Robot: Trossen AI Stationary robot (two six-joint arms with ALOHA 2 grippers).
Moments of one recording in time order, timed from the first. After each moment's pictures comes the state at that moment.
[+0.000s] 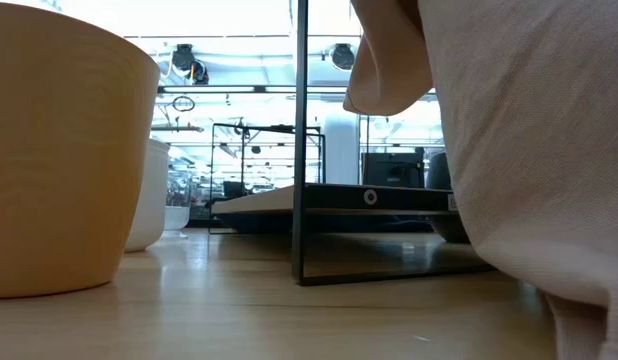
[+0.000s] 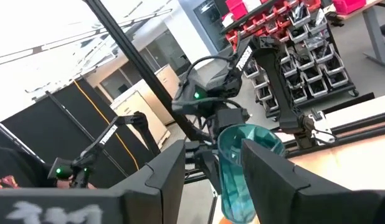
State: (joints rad) left arm -0.42 1.33 1.20 -0.31 -0.57 -0.86; right arm -0.44 1.20 1.52 -0.33 -0.82 0.58
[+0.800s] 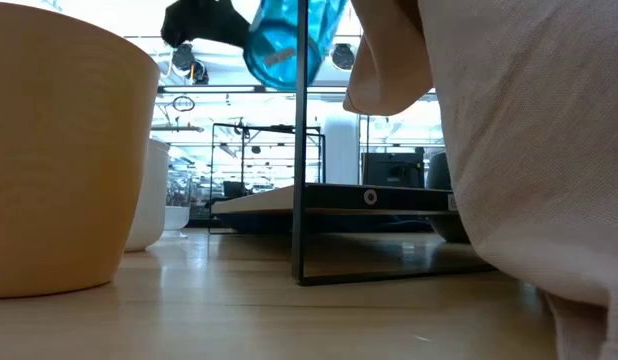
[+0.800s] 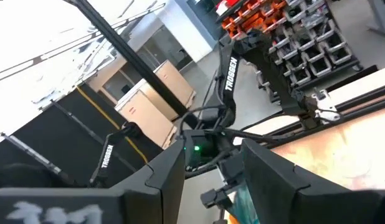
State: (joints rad) left arm -0.47 1.61 1.20 -0.30 -0.65 -0.89; right arm -0.47 1.19 1.52 -0.38 -0.87 0.65
